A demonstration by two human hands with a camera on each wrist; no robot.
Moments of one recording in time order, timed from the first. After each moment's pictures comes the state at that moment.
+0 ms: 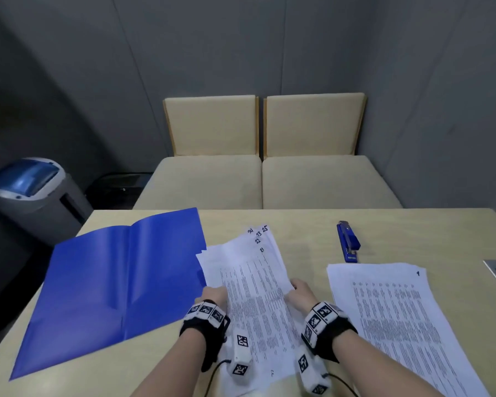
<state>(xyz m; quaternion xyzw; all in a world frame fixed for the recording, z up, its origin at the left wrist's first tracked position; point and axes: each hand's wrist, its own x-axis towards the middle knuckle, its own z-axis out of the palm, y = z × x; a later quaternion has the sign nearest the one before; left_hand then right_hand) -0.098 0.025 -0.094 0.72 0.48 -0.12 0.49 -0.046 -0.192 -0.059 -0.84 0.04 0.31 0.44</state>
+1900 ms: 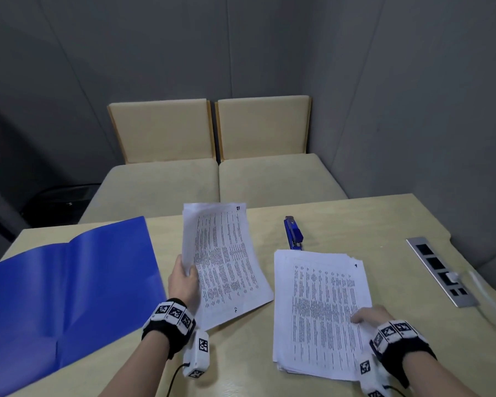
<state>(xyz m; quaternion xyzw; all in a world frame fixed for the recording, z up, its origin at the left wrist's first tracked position) -0.093 -0.051 -0.012 0.79 0.28 0.08 0.54 -0.055 -0.451 -0.041 -0.81 0.35 0.29 0.38</state>
